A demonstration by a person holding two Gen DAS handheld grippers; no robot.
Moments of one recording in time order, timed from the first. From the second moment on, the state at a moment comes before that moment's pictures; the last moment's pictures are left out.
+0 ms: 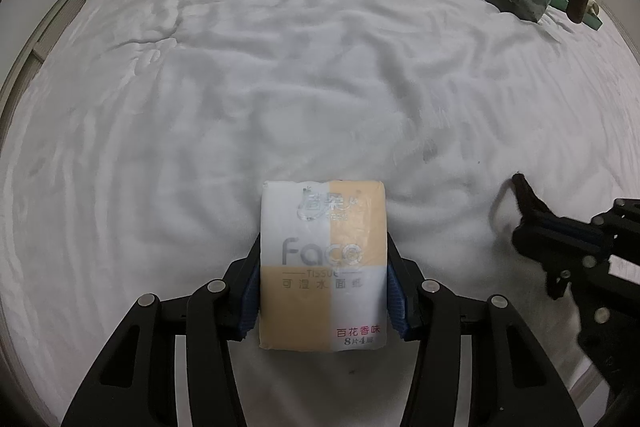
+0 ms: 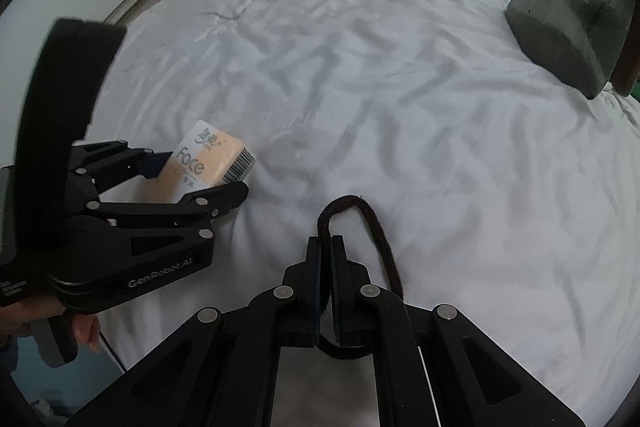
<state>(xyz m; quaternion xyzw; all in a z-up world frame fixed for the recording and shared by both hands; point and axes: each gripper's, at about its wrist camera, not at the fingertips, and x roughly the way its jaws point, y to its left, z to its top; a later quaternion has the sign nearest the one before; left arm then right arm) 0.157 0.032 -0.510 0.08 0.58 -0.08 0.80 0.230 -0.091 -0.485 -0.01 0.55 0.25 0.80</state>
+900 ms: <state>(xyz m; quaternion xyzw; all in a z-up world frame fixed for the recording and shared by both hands) 0.183 0.012 -0.474 0.07 0.59 -0.03 0.80 0.238 -0.149 -0.460 0.00 0.54 0.27 0.80</state>
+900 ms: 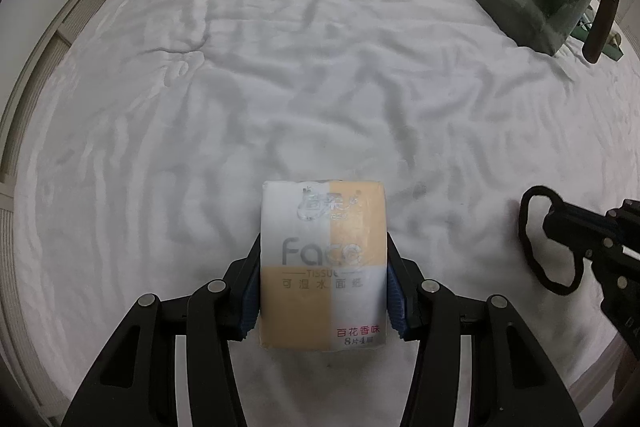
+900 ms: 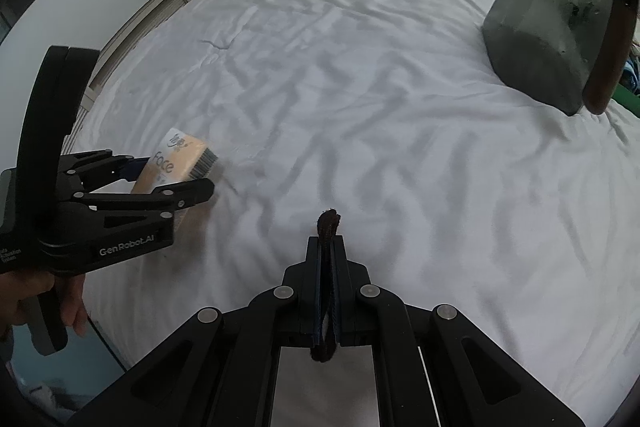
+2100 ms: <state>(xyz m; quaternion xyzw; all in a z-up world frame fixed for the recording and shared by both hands) 0.212 -0.331 -0.379 0.07 0.55 -0.22 0.80 0.273 -0.487 -0.359 0.04 0.48 0.11 0.87</state>
